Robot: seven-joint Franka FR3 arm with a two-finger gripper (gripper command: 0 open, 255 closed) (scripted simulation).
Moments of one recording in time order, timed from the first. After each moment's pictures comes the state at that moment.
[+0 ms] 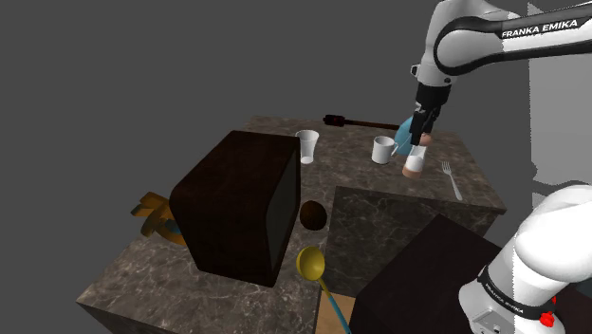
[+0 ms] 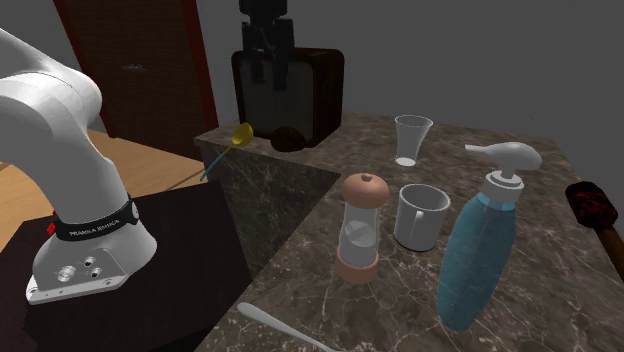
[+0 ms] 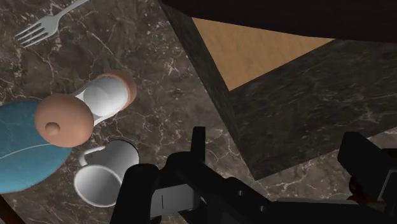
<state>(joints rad) -0.10 -0.63 -0.09 -2.45 -0.11 1.80 -0.28</state>
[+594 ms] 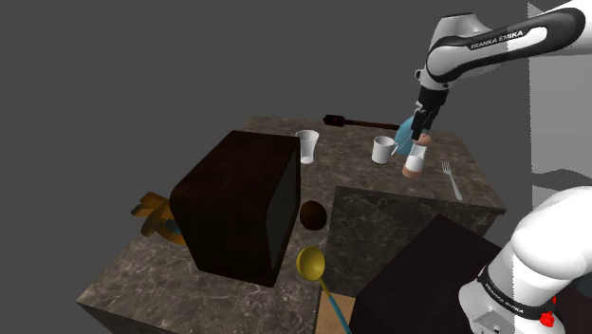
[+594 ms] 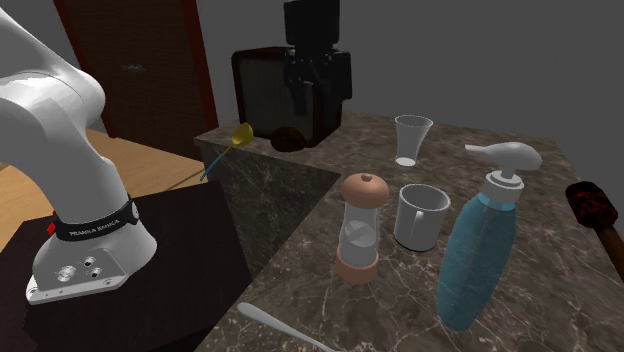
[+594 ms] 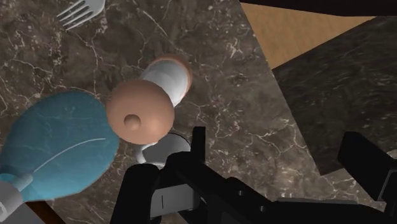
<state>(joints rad) -0.16 -0.42 -0.25 -2.39 -0.16 2.00 -0.43</state>
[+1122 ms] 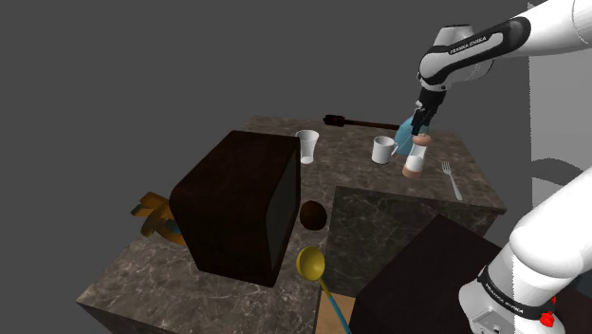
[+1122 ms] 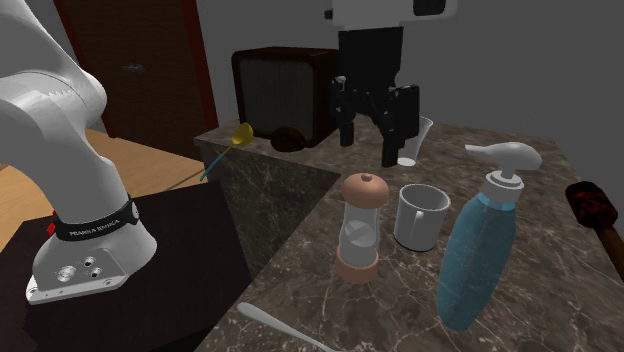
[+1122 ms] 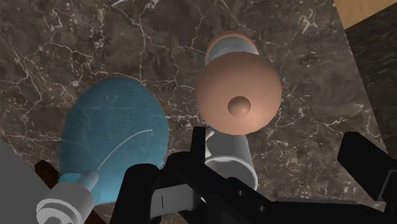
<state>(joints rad) -0.19 -0.18 -0.37 -2.24 -0.10 2.14 -0.58</state>
